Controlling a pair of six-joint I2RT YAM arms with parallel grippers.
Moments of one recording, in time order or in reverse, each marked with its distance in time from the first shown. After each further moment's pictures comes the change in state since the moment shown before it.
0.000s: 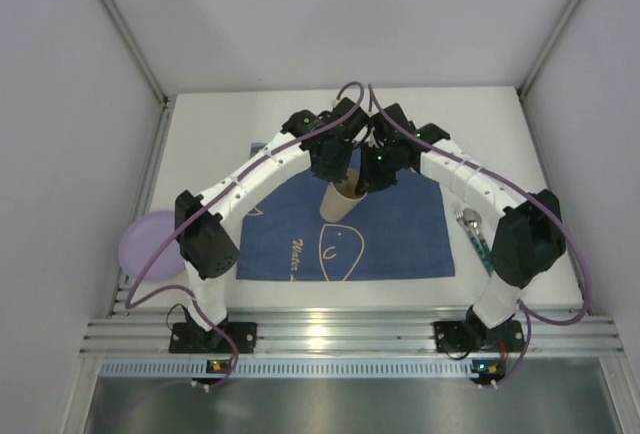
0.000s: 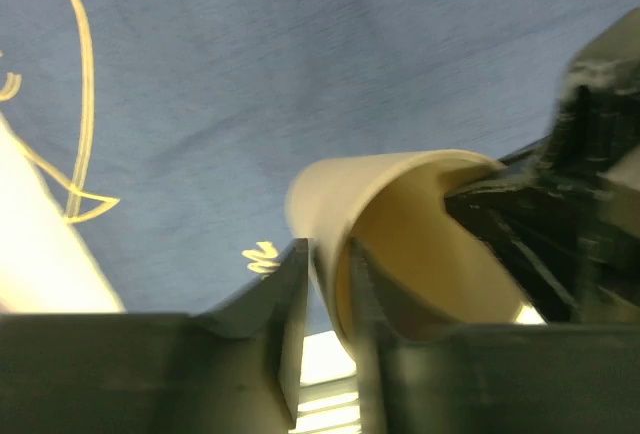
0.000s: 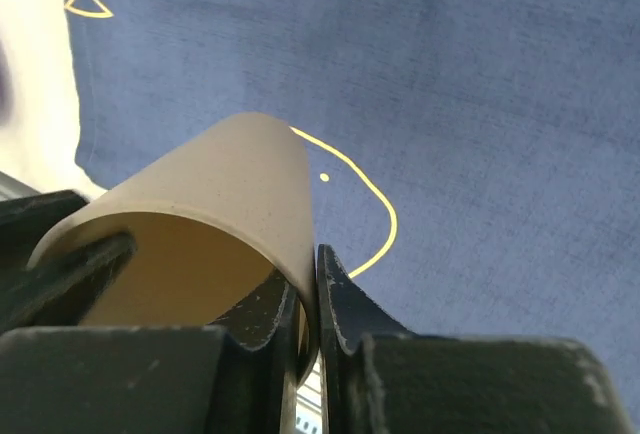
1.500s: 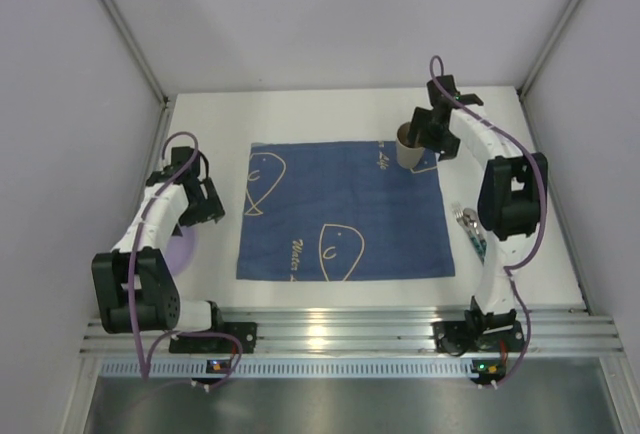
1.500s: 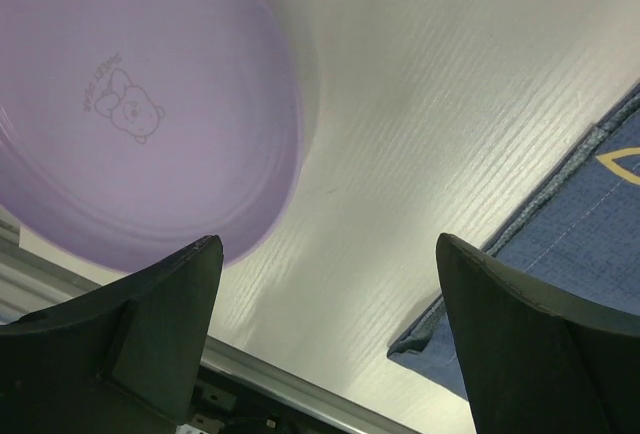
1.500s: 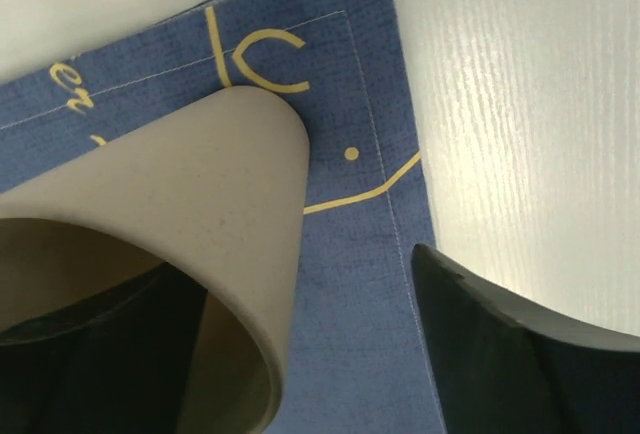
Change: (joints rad) left arm 0.861 -0.531 -0.995 0.319 -0.037 0.066; right arm -0.396 0.351 0.277 -0.037 0.332 -0.058
